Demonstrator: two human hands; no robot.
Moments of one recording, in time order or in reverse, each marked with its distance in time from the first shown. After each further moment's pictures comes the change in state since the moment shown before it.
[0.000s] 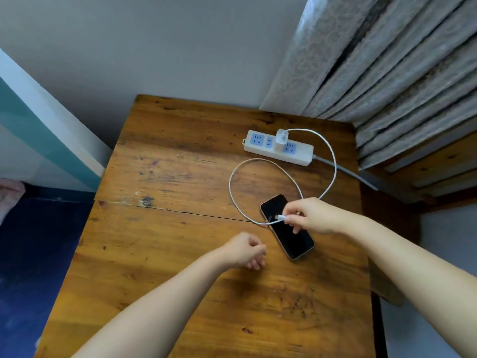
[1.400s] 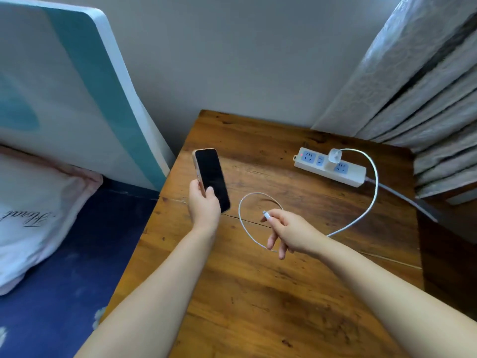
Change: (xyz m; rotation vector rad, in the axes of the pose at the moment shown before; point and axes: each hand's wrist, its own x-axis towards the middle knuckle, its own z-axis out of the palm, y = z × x) left_hand -0.072 -0.015 -0.133 -0.458 1.246 0.206; right_hand 0.026 -0.132 0.060 0.426 0.041 -0.099
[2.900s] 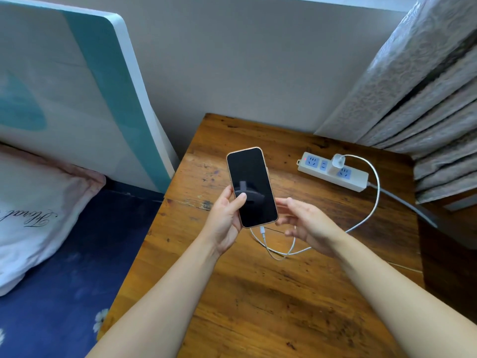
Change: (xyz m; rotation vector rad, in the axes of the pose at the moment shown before) left_hand -0.027 0.012 -0.010 -0.702 -0.714 -0.259; right_hand -0.007 -0.008 -0.016 0.627 0.014 -0.034
